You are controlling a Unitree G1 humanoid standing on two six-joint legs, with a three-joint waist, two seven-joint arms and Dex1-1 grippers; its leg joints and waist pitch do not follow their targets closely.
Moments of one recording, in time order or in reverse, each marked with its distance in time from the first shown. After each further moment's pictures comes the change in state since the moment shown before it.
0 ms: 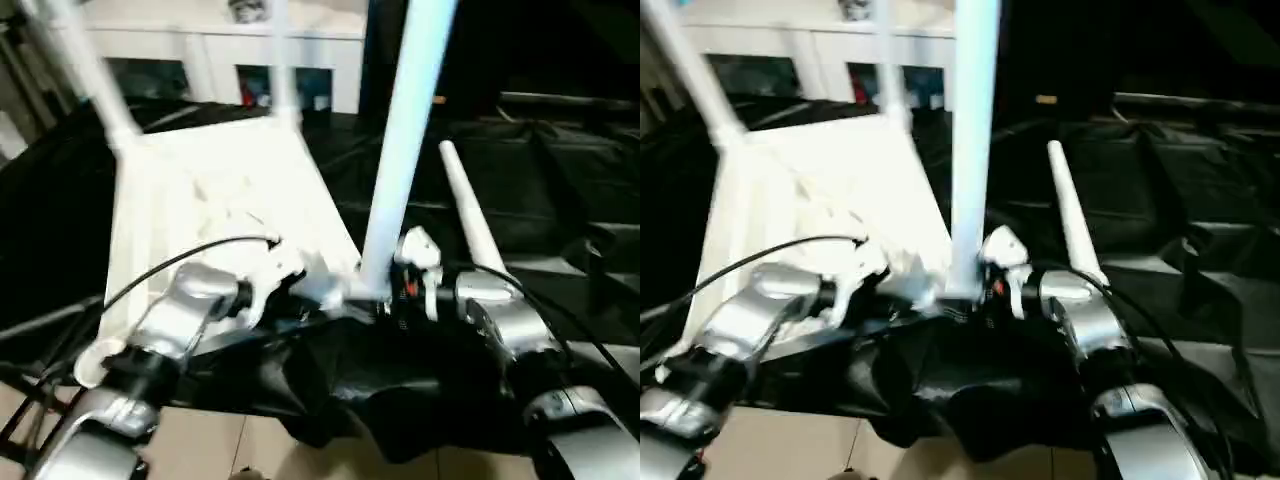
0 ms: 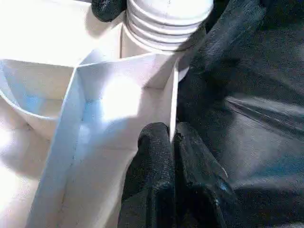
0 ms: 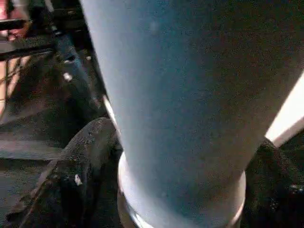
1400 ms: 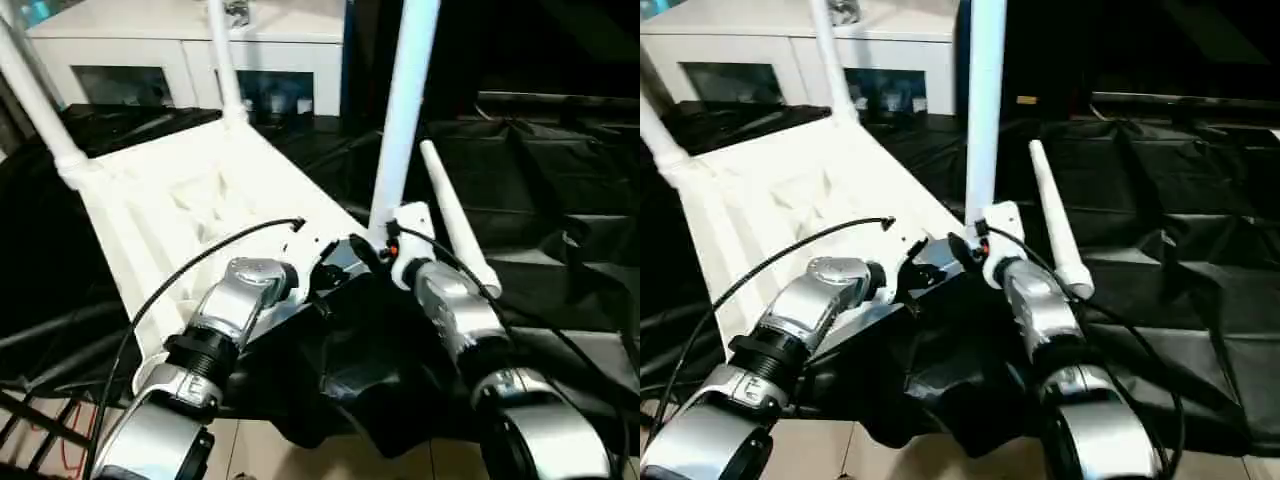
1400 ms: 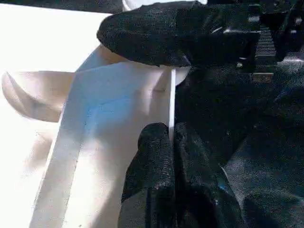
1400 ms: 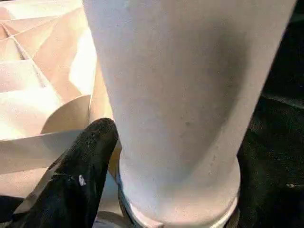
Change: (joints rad) left arm -0.140 -0.263 0.057 0.198 0.059 0.058 0.469; right arm -0.091 0.215 -0.202 0.188 -0.029 -0.016 -0.796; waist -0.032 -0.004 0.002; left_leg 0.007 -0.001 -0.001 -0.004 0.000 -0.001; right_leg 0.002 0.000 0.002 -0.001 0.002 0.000
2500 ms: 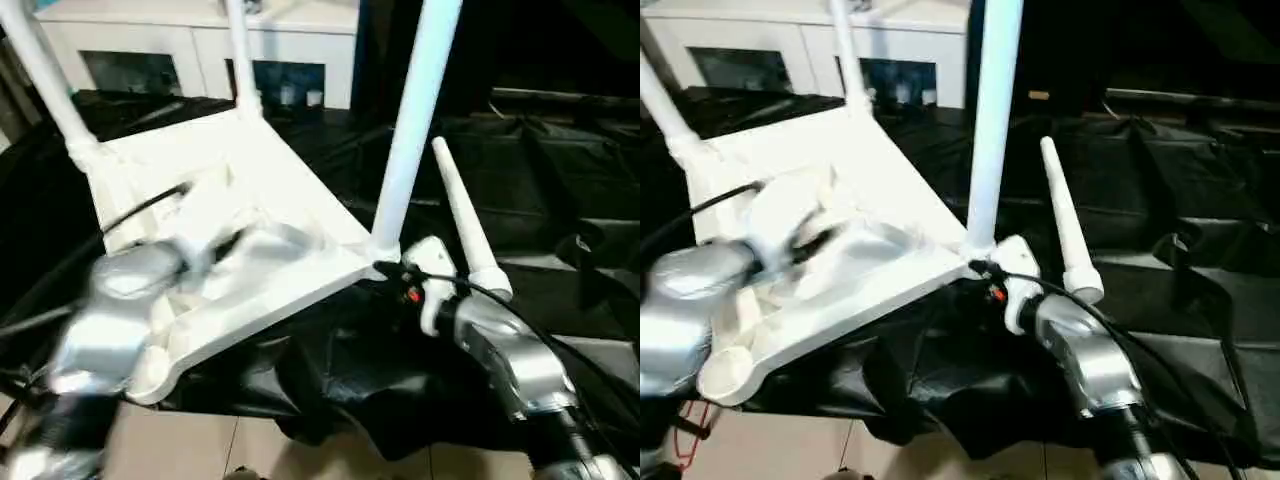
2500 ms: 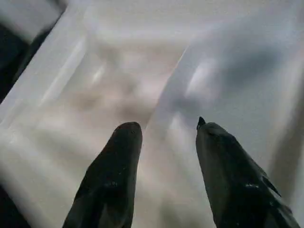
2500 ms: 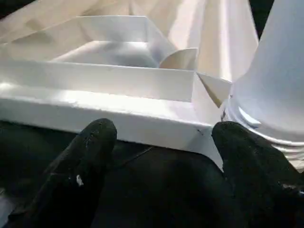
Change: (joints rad) left arm 0.356 0.445 0.171 -0.817 0.215 0.366 0.160; right arm 0.277 -0.151 0.160 -0.588 0.096 0.354 0.268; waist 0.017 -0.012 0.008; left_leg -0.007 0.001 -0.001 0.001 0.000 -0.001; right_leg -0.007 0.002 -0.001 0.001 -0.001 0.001
